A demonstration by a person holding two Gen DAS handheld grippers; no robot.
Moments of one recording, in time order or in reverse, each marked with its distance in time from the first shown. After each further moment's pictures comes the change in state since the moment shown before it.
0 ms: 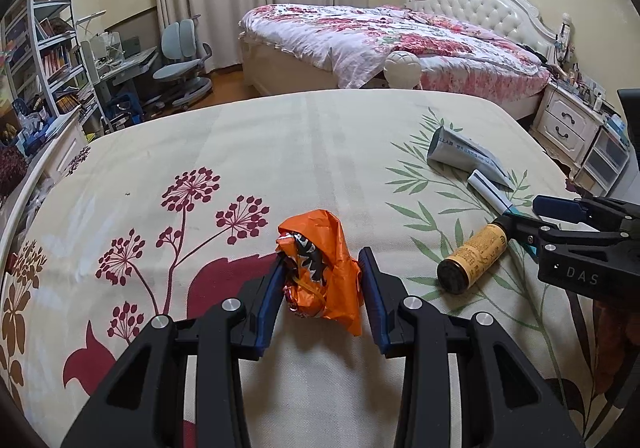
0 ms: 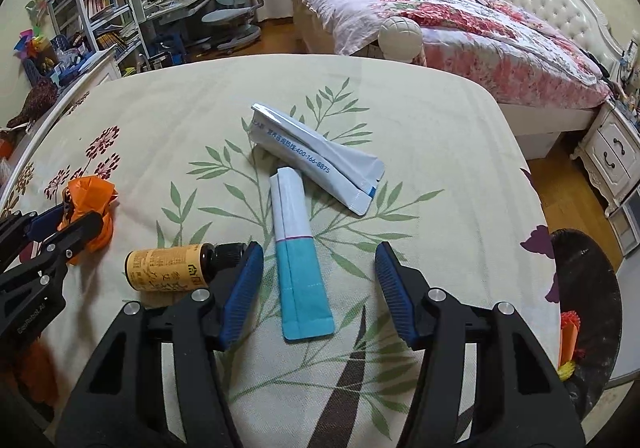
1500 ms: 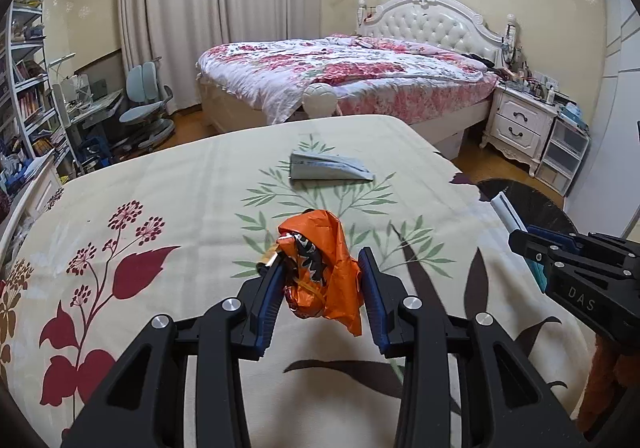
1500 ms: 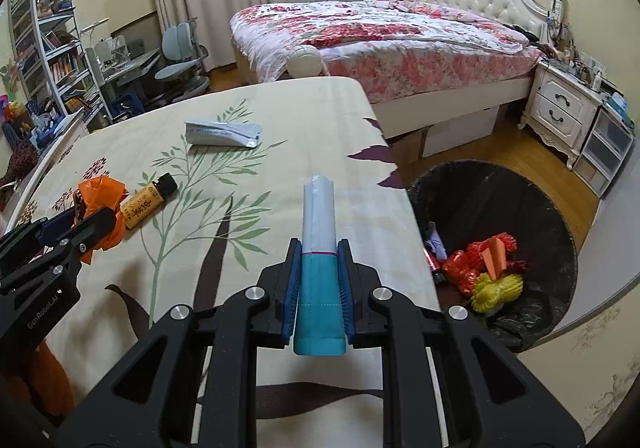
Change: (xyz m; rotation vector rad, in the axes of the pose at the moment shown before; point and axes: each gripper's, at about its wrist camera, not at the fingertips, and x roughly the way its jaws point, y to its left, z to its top) left arm -0.058 -0.111 -0.021 0.108 -0.131 -0.105; right arm -0.107 -0.081 -0.094 0.211 -0.150 -0.110
